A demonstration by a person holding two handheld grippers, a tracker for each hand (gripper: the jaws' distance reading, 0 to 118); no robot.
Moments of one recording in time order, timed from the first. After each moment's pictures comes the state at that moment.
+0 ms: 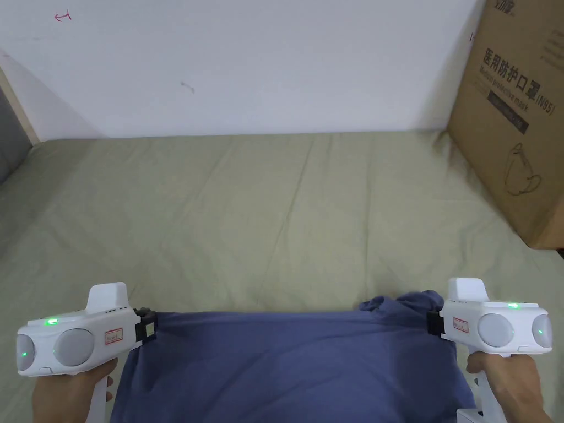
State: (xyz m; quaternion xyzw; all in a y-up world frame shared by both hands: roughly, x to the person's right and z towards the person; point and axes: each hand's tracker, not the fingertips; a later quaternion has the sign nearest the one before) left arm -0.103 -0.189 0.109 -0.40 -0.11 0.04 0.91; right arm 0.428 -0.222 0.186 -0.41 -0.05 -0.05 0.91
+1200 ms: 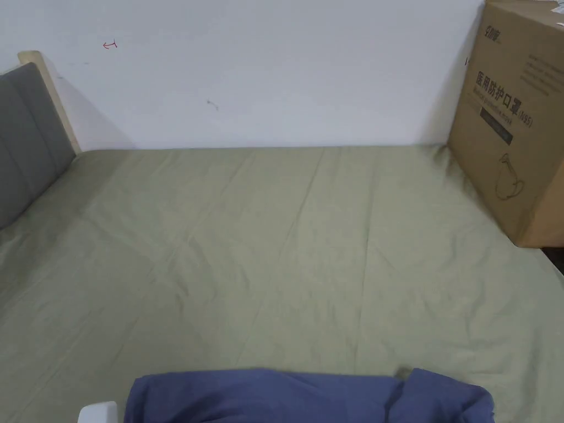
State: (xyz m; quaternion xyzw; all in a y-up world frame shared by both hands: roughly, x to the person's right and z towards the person) left arm -0.144 -0.255 0.328 -0.47 -0.06 0.05 0.88; right arm 0.394 -0.259 0.460 -0.41 -0.07 -0.12 0.90
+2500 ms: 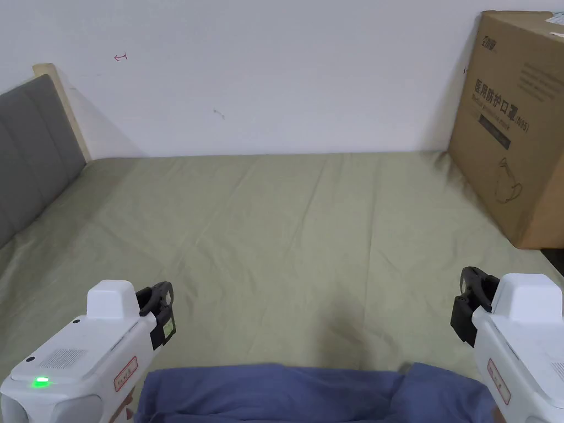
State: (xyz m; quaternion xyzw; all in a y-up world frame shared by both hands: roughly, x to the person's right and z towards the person) left arm -0.092 -0.082 0.336 -0.17 -0.12 0.03 0.98; right arm 0.325 -0.059 0.434 -0.11 -0.09 0.00 0.99
